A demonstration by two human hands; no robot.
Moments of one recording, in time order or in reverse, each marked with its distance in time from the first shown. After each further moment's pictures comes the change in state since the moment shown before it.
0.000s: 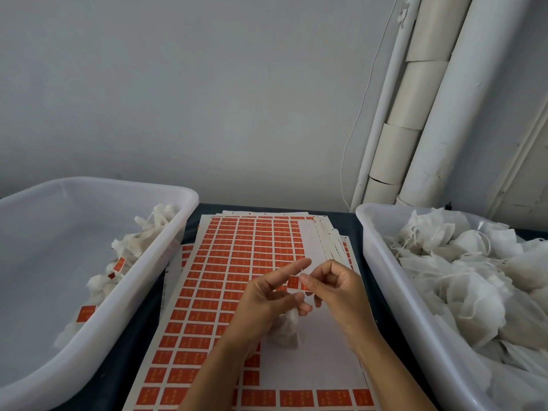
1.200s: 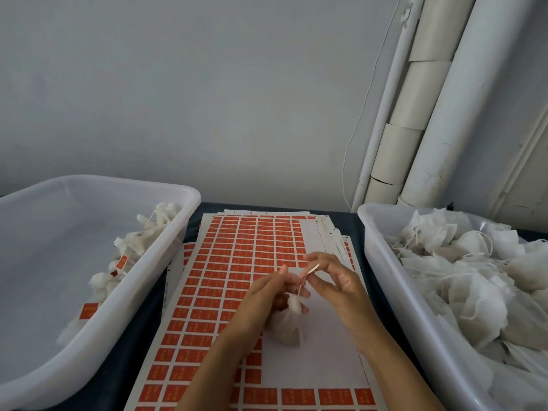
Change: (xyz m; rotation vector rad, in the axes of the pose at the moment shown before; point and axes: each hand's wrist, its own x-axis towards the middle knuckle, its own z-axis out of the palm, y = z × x) left_hand 0.000 0.002 -0.002 -0.022 0.027 -0.178; right_hand 0.000 -0.001 -0.004 0.105 -0.197 -0.065
